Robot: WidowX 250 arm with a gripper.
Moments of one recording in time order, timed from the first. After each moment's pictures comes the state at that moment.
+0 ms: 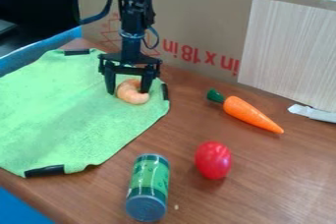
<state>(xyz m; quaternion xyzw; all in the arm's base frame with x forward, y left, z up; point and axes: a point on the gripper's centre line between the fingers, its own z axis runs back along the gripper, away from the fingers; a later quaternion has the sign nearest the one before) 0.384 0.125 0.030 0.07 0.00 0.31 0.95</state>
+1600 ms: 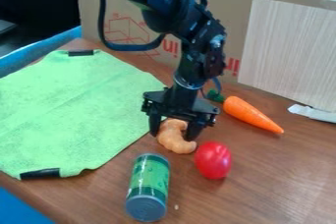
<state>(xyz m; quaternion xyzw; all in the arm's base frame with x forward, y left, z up) 0.337 -0.005 0.034 0.11 -0.08 0.23 0.96</state>
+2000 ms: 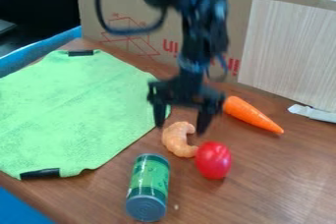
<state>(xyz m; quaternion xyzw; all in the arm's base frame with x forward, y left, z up) 0.341 -0.006 0.070 0.06 -0.06 0.24 0.97</state>
